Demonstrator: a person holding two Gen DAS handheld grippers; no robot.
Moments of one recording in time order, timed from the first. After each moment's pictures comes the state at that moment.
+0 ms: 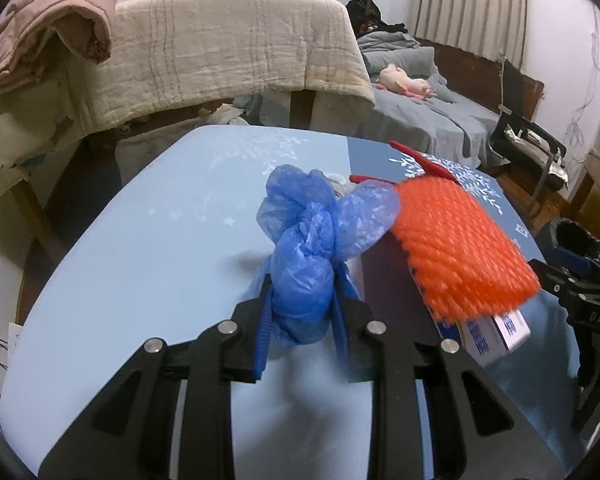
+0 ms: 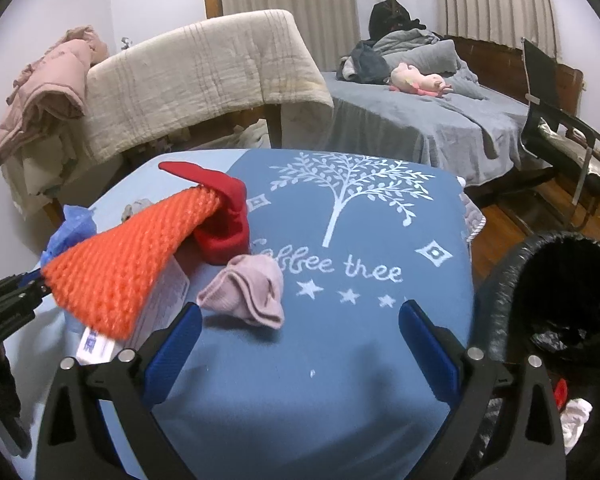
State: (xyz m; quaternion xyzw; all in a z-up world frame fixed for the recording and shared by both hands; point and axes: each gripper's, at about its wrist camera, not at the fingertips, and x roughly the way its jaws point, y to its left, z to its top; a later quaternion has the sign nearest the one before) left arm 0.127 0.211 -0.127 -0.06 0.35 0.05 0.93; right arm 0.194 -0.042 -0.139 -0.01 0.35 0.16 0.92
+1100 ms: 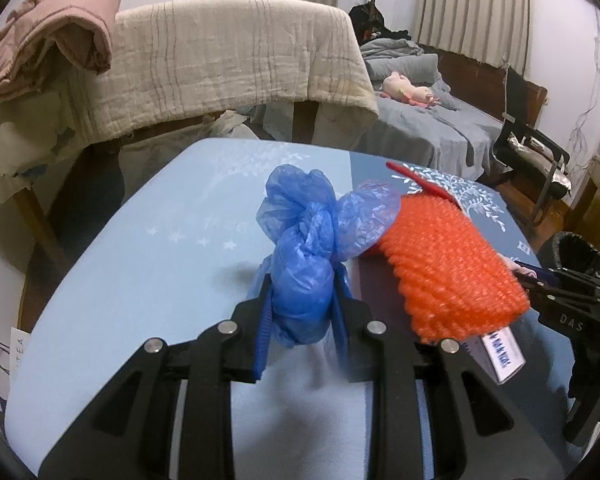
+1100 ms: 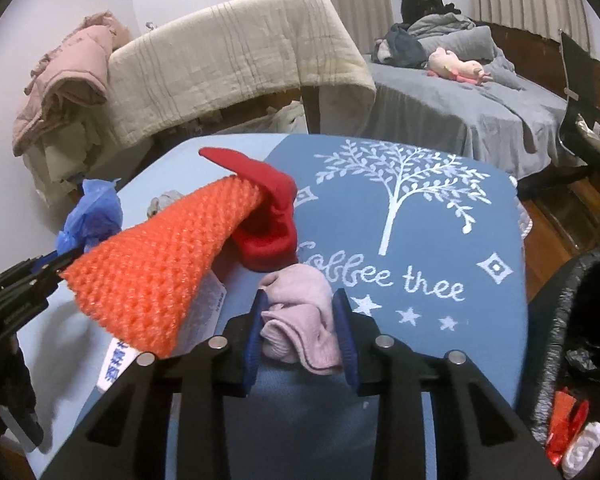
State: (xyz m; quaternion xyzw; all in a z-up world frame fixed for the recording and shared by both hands) left arm 0.134 0.209 -0.113 -0.06 0.34 0.05 0.94; right arm 0.209 -0.016 -0.140 -0.01 0.38 0.22 0.90
